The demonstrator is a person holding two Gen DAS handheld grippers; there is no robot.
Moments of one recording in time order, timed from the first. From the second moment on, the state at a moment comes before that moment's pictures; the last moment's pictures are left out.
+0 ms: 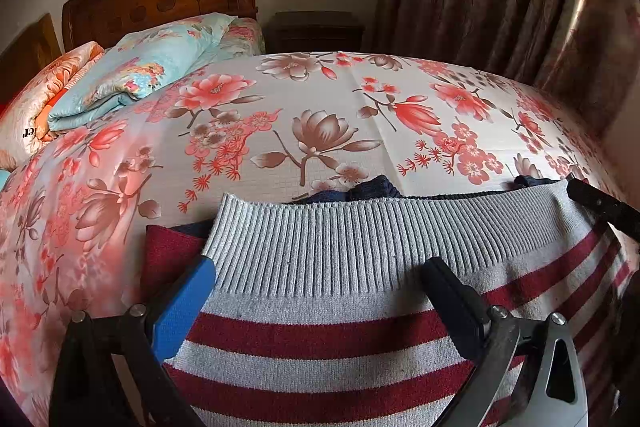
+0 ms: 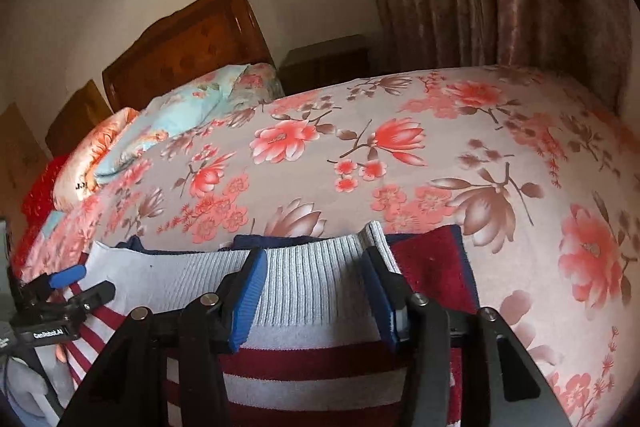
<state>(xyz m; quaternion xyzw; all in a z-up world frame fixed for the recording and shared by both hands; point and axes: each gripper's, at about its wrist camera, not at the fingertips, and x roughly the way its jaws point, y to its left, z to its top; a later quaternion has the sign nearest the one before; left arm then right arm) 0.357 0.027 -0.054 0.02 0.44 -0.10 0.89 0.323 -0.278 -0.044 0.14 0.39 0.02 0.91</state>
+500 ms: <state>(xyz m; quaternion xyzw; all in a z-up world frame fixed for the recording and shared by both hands) 0.356 0.030 -0.054 0.02 0.44 -0.09 0.89 0.303 -0.291 -0.042 0.21 0.40 0.06 0.89</state>
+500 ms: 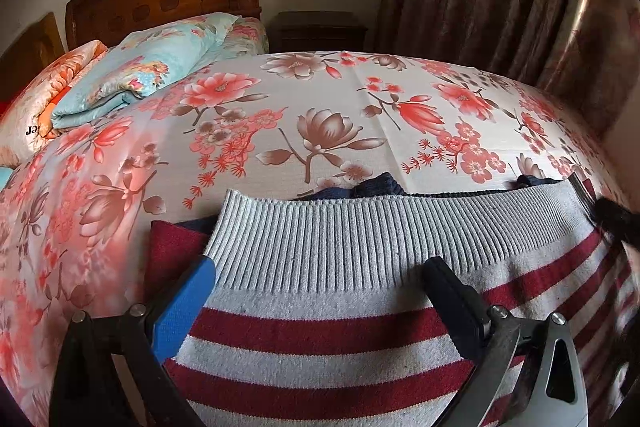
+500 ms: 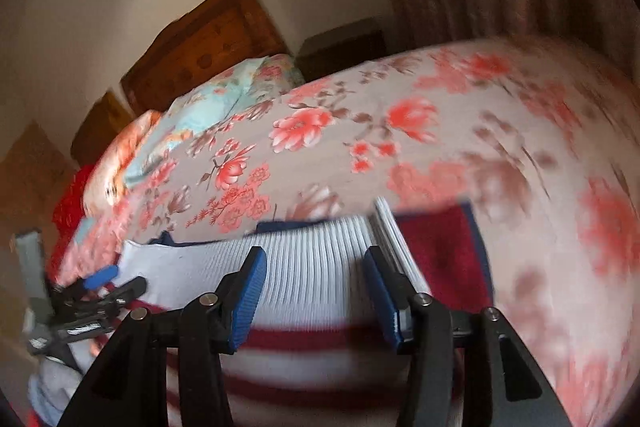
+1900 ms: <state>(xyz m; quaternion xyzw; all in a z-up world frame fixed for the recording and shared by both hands) 0.347 0.028 -0.048 0.04 0.43 -0.05 0.90 0.171 -0.328 -0.056 0.35 0.34 0.07 0.87</state>
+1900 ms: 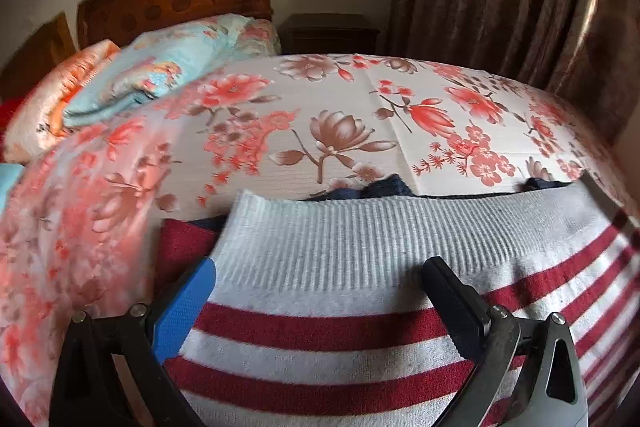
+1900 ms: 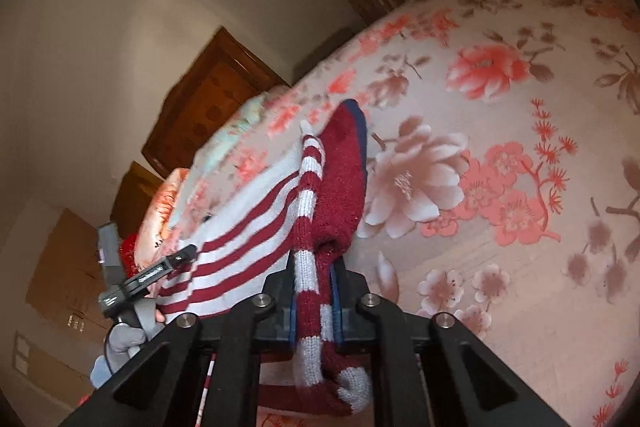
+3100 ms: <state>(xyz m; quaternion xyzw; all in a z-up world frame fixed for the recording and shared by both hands) 0.210 0.164 -0.017 -0.22 0.40 -0.15 0.88 0.196 -0.031 -0.024 -0.07 0.36 0.17 0.92</state>
